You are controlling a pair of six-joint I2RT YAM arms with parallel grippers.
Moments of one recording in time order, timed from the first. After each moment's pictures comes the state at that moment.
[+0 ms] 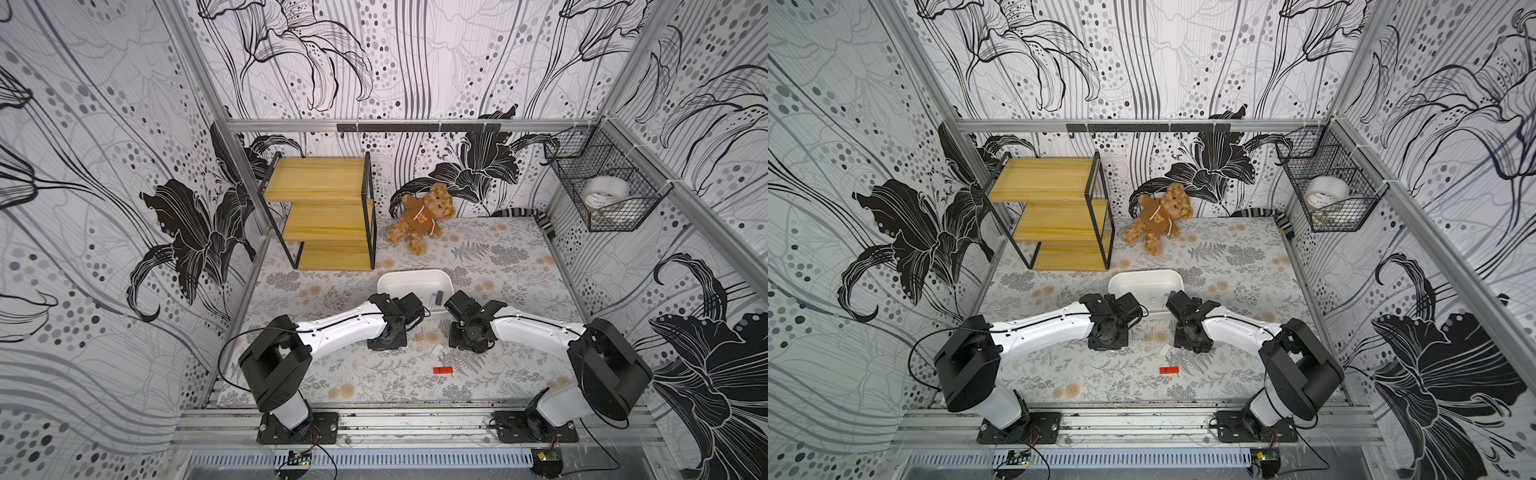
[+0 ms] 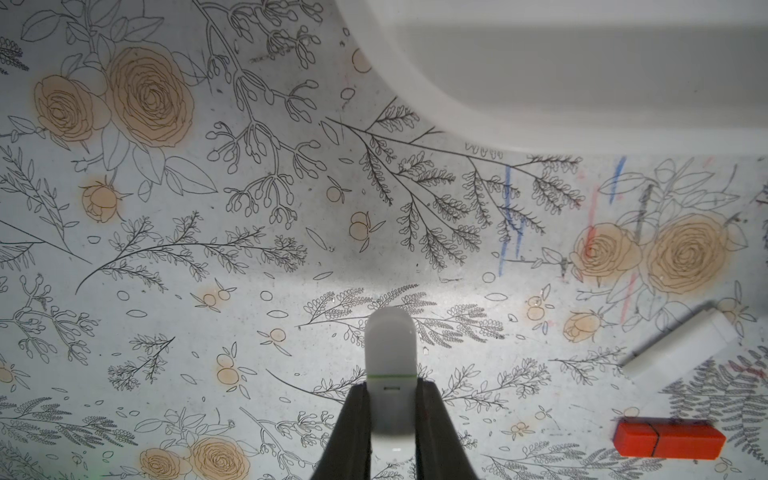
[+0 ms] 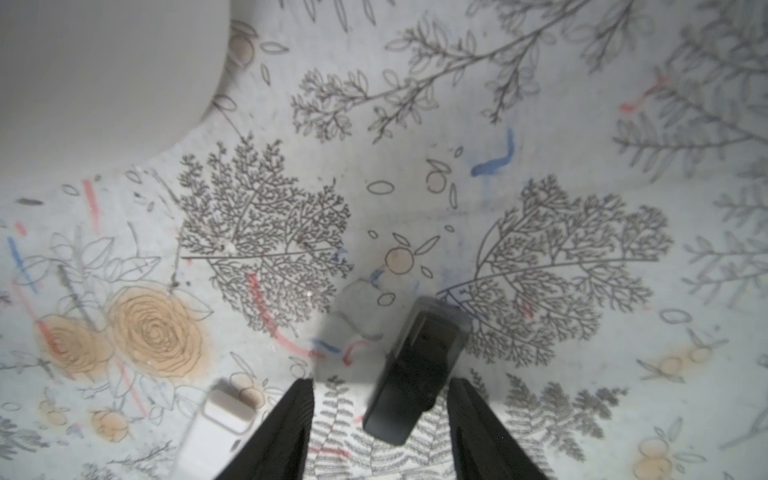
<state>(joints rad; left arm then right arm) -0.89 1.65 1.13 -0.96 -0.15 -0.99 0.69 1.51 0.80 -0.66 0.07 0.83</state>
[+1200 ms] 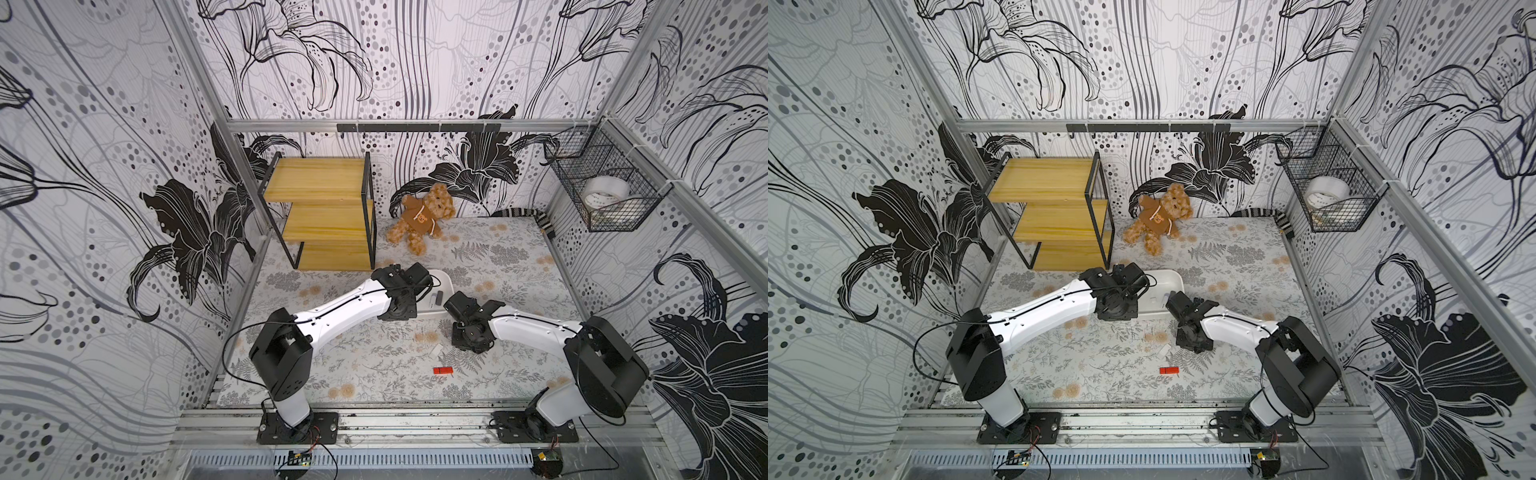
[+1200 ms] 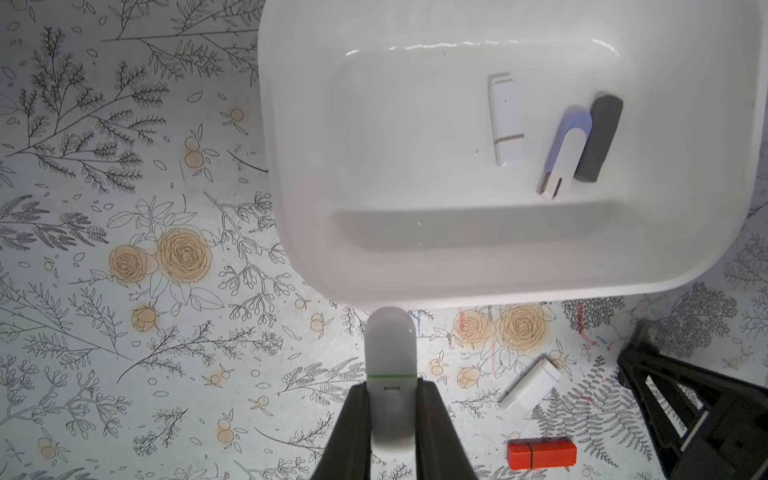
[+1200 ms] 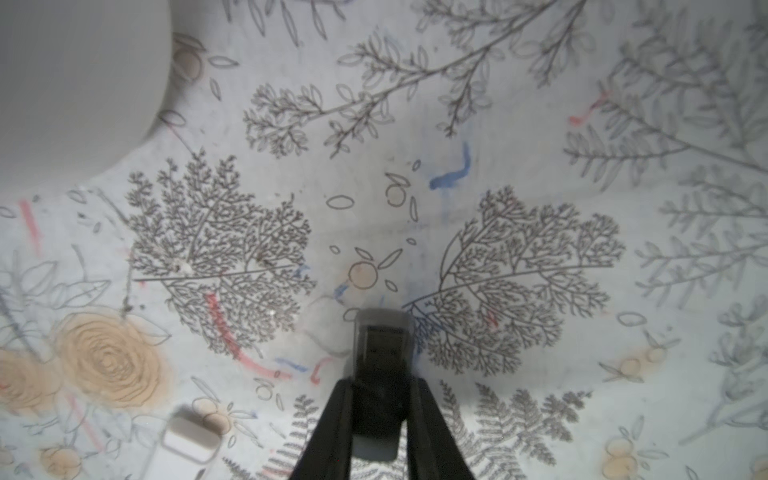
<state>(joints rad) -0.81 1.75 1.46 -1.03 -0.21 -0.85 0.69 1.53 0.80 -0.67 0.12 0.83</state>
